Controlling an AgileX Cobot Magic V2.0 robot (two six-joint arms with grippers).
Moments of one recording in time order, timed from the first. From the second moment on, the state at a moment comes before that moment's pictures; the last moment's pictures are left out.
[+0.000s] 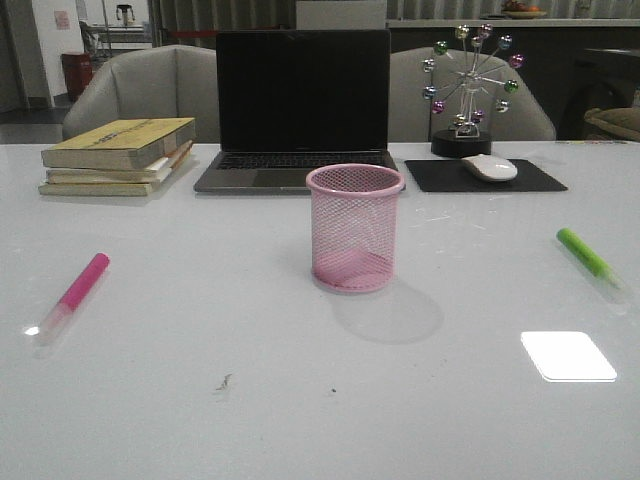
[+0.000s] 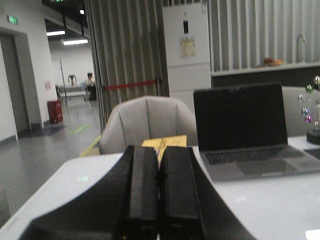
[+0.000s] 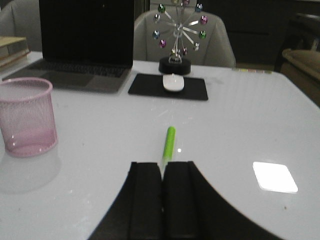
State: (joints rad) left arm -0.09 -0.01 0.00 -0.05 -0.21 0.12; right arm 0.04 -0.01 0.03 0.05 0.09 -0.04
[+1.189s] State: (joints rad) left arm -0.09 0.52 -0.67 -0.03 0.26 0.07; right arm 0.04 0.43 -0.57 -0.03 0.25 0.04
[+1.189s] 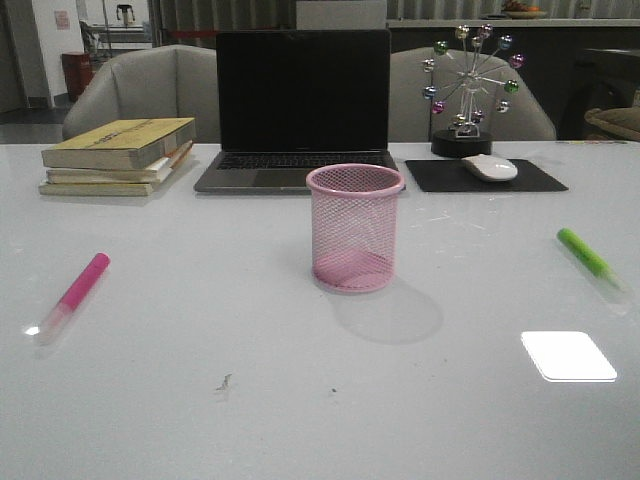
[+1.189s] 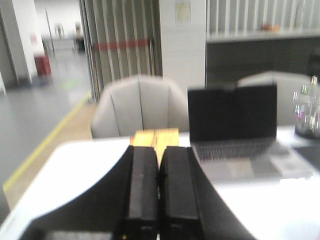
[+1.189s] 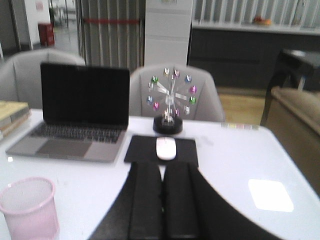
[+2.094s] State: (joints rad) left arm -0.09 0.95 -0.70 -0.15 0.35 0.07; right arm 0.04 0.88 -0.57 -0.03 0.26 0.04
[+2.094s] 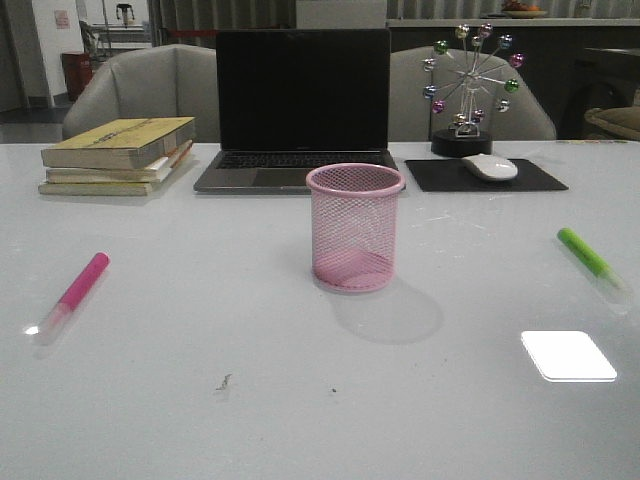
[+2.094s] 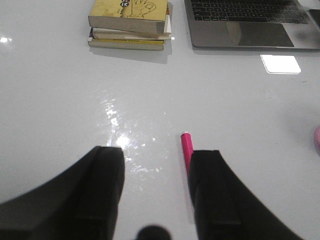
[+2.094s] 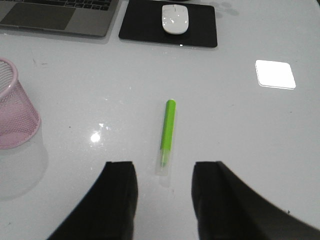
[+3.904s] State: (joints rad) left arm -0.09 0.95 -0.70 -0.18 0.35 0.07; right arm 0.01 2.10 -1.56 -0.02 0.81 0.07
